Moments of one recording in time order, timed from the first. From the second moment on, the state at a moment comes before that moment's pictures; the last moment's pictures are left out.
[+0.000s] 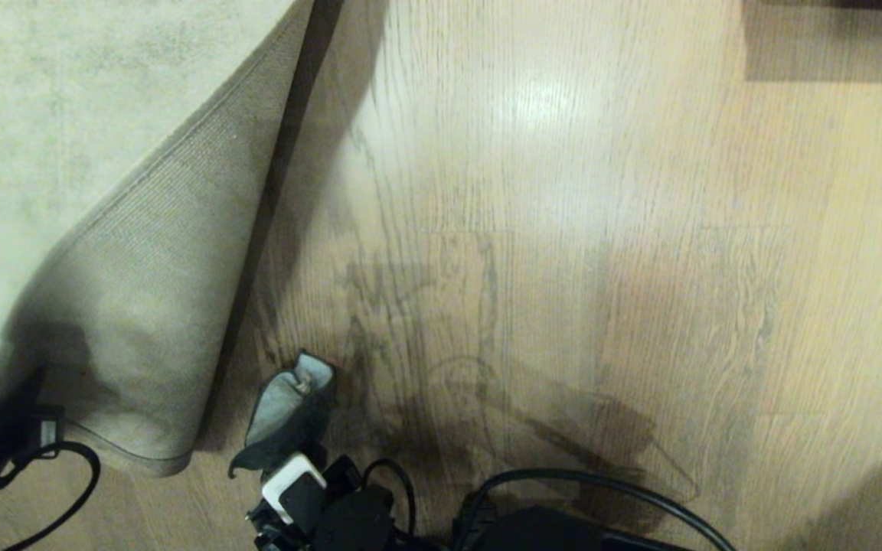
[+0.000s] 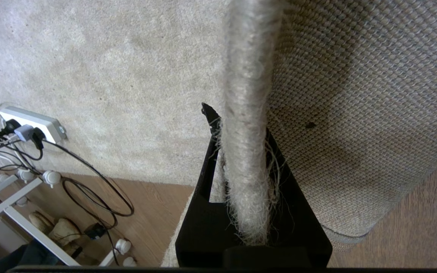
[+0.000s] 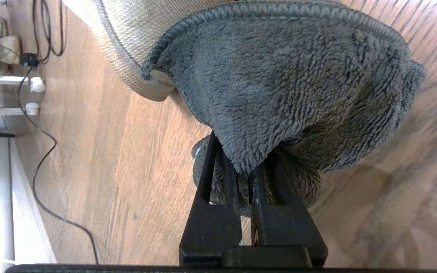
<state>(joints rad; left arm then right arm) 0.40 1.61 0.00 -1.50 0.02 0.40 1.20 2.75 -1.51 -1.28 -0.31 -0.16</state>
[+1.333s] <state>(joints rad) 0.40 1.60 0.00 -1.46 0.02 0.40 0.92 2.55 -1.79 -1.16 -0.31 -0.19</state>
